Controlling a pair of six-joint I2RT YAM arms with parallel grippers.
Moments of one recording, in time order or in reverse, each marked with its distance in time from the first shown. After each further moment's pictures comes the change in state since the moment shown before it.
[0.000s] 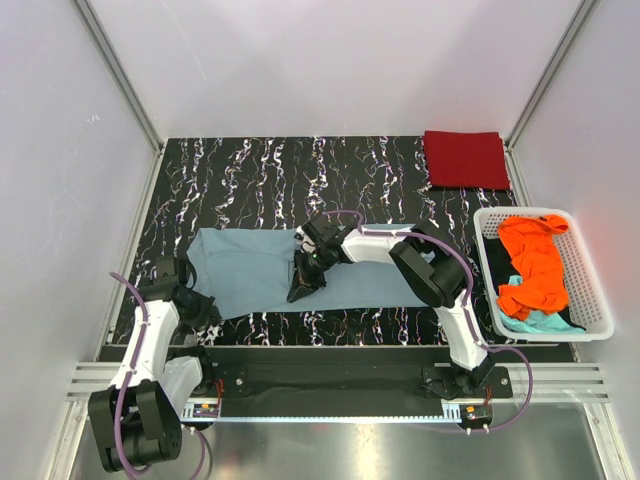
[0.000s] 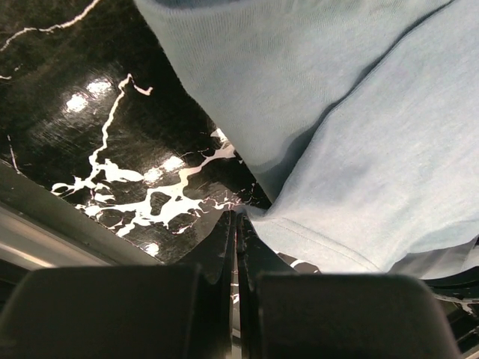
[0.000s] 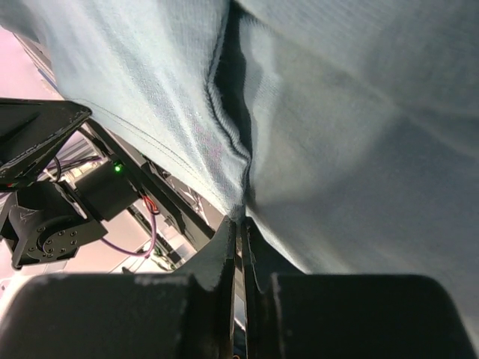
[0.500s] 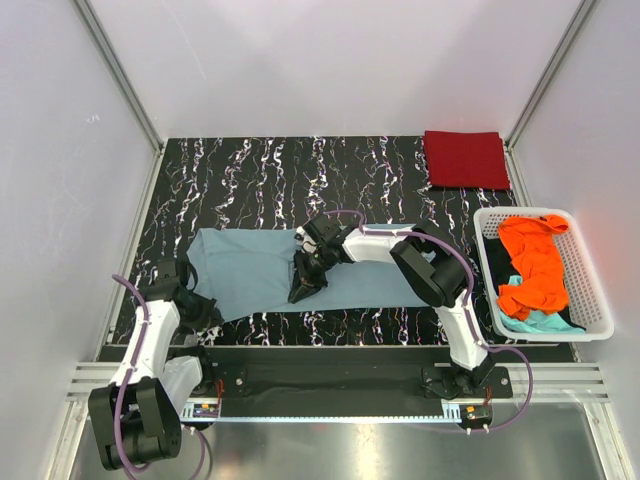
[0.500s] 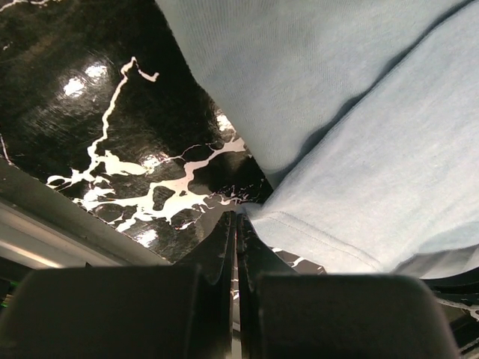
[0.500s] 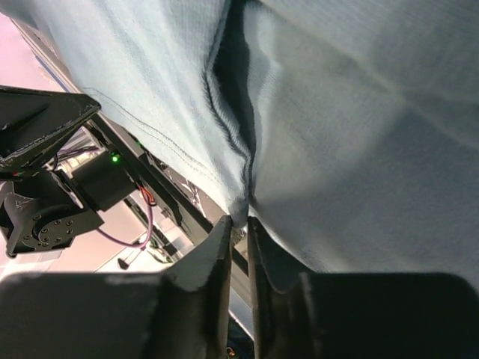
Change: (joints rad) left arm 0.000 0.013 -0.017 -0.002 0.026 -0.018; right arm -0.009 -0.005 -0.006 -0.007 -0.027 -0.032
